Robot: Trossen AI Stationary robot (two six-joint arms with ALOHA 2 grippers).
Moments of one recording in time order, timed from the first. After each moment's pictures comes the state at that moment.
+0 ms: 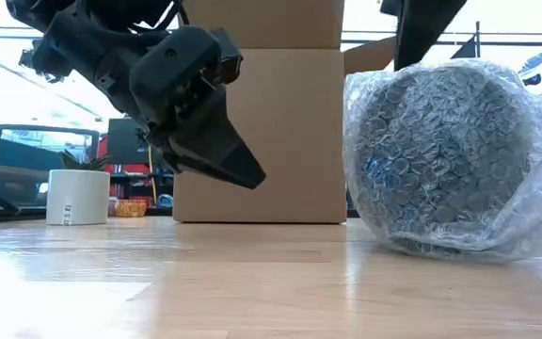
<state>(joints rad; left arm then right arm) -0.36 1.73 0.81 0.26 -0.38 -0.48 0.53 1.83 1.63 -1.16 0.39 0.55</state>
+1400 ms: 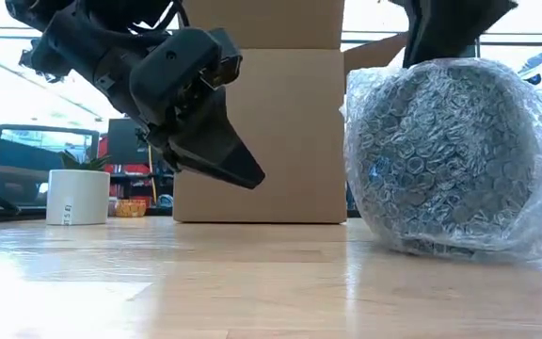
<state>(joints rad) -0.36 1.73 0.81 0.26 -0.39 -0.48 0.59 1.92 1.58 -1.12 0.57 0.61</state>
